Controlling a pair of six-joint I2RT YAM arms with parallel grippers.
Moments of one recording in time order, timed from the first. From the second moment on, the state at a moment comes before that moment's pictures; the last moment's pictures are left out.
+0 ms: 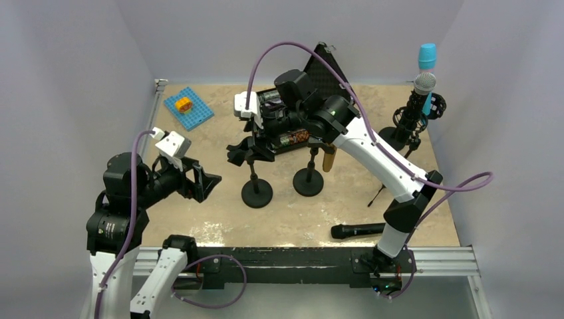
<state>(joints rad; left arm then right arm) -0.12 0.63 1.19 -0.95 0.53 0.03 0.87 1.74 2.05 -0.88 -0.61 -0.49</state>
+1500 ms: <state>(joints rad) -0.28 1.15 0.66 -0.03 1.11 0.37 0.79 1.42 1.68 -1.06 -0.65 -0.89</state>
